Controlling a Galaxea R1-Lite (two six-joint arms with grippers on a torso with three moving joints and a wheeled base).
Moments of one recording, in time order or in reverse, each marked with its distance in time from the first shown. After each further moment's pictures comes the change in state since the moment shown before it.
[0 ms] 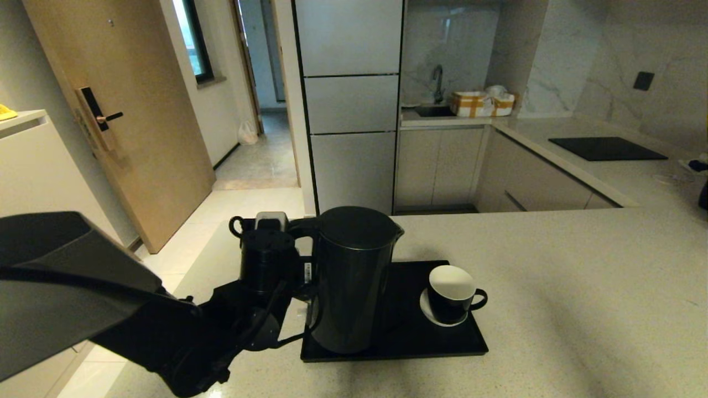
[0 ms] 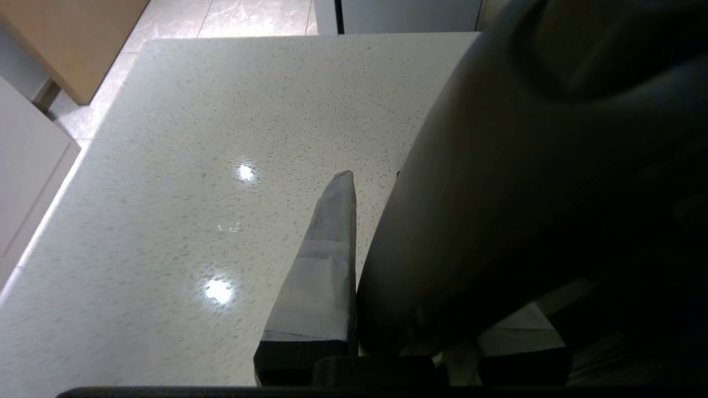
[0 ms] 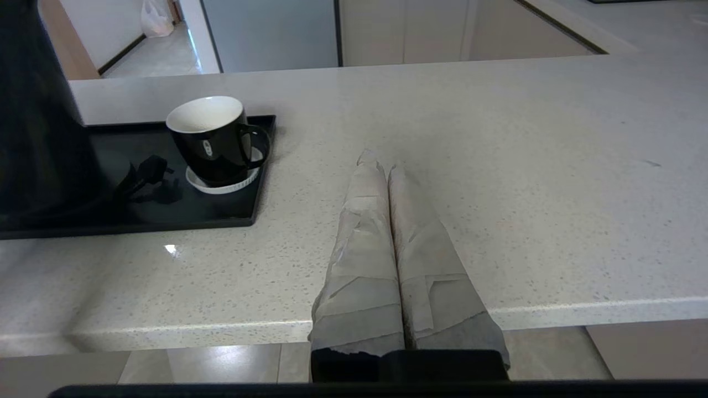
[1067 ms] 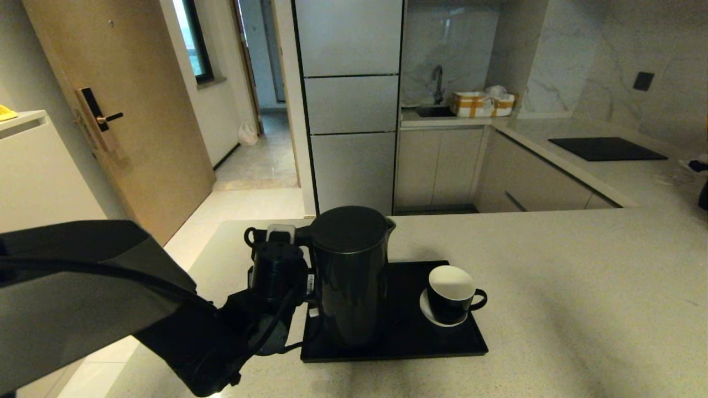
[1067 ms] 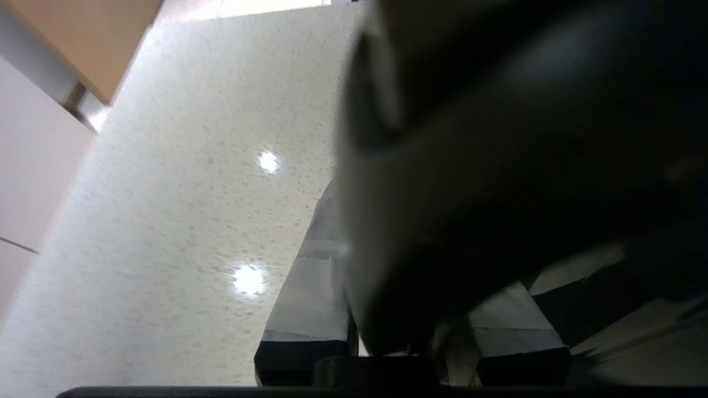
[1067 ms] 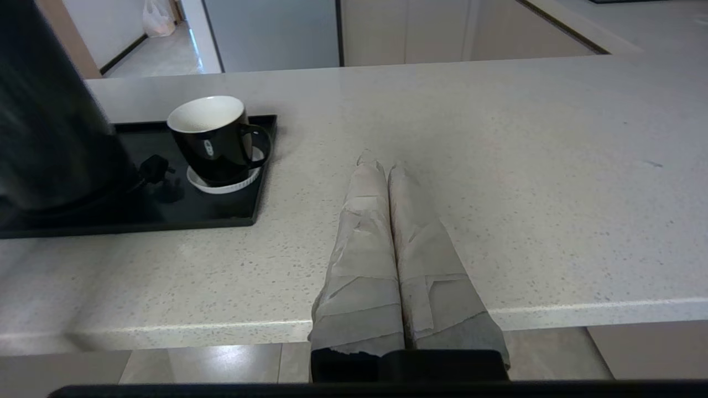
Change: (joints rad) left arm 0.011 0.082 0.006 -0.025 0.007 0.062; right arm 0.000 0.000 0.000 0.000 0.000 0.000
